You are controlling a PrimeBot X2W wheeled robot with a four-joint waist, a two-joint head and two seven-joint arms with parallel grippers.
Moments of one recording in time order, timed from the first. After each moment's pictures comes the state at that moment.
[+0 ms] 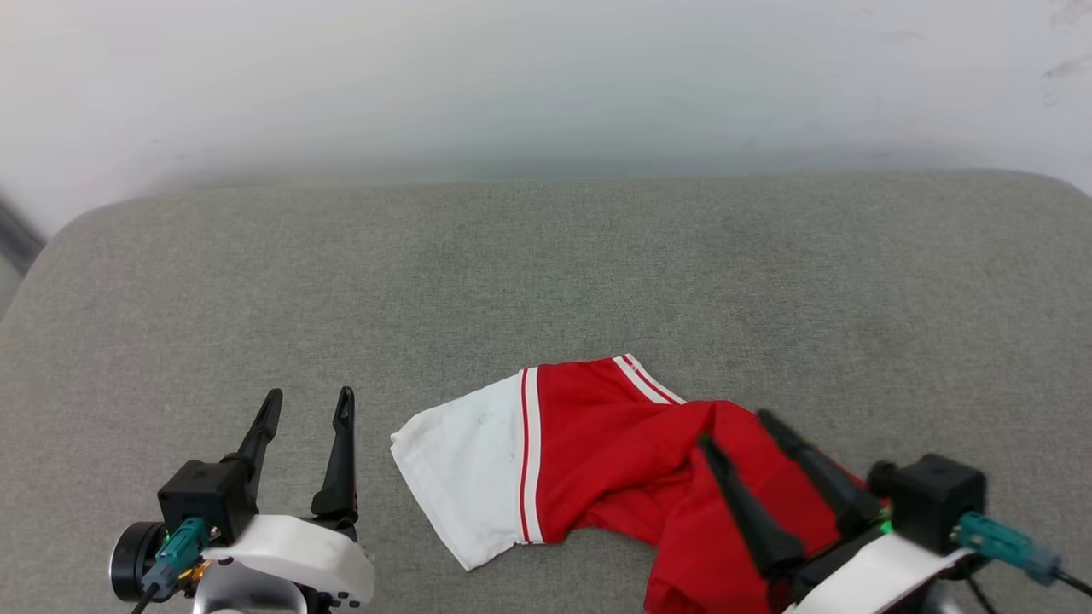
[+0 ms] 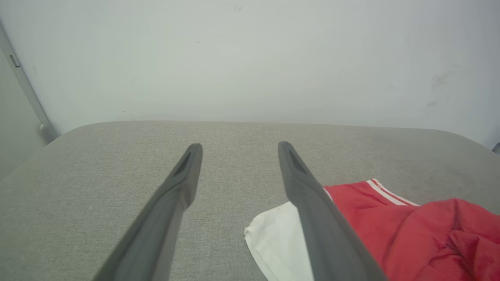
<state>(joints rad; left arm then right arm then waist) -0.05 0.45 -0.39 -0.08 -0.56 0.32 -0.19 0.08 -0.12 0.29 -0.27 0.36 0.13 0.19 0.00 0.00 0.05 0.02</state>
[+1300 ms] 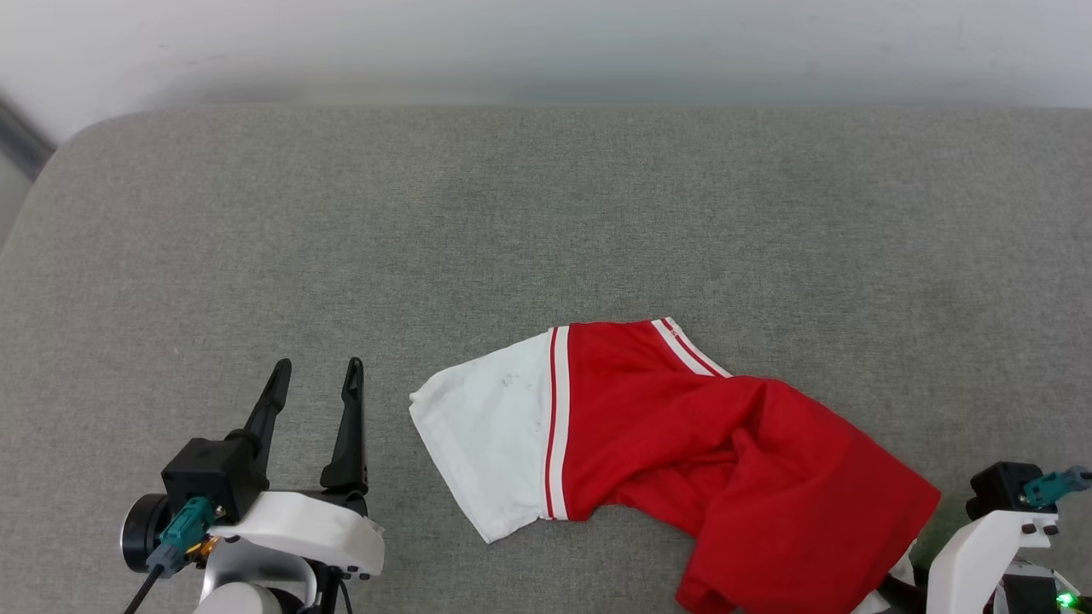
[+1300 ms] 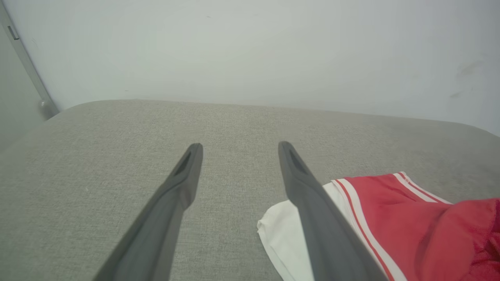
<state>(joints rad) -0.11 0.43 -0.40 -0.06 -0.57 0.30 -0.22 0.04 -0.22 -0.05 0.08 0.48 0.13 0.85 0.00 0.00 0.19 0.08</state>
